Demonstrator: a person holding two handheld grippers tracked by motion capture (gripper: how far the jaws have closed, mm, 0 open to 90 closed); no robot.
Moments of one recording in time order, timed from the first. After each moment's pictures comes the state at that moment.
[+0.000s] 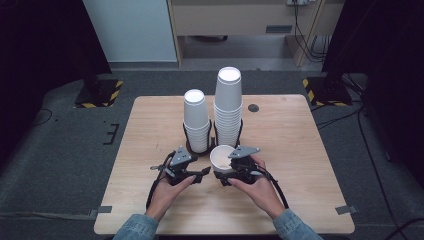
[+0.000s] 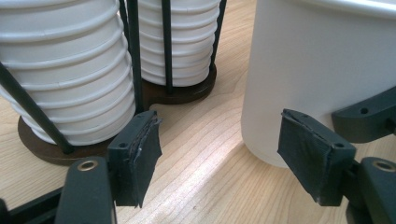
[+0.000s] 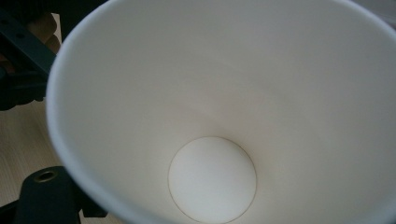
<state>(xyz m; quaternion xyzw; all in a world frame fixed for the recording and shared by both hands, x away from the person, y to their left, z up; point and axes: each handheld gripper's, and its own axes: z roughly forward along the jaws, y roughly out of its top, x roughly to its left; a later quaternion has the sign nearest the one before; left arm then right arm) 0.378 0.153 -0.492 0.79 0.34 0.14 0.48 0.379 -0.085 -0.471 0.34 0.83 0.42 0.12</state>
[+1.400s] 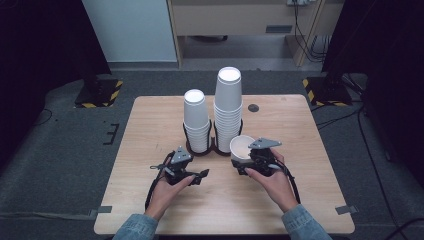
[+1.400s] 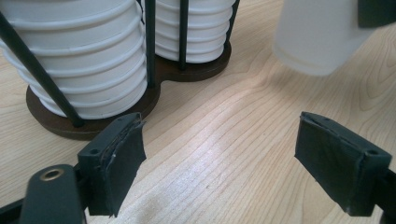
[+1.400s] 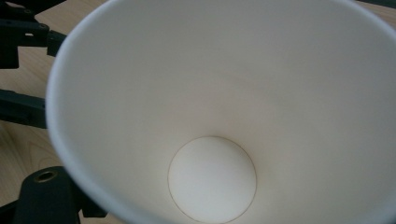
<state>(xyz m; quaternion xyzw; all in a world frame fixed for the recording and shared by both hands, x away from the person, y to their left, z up) 0.383 0.157 -0.499 0.80 0.36 0.13 0.45 0.396 -0.136 -0.462 0.40 0.80 0.42 0.16</state>
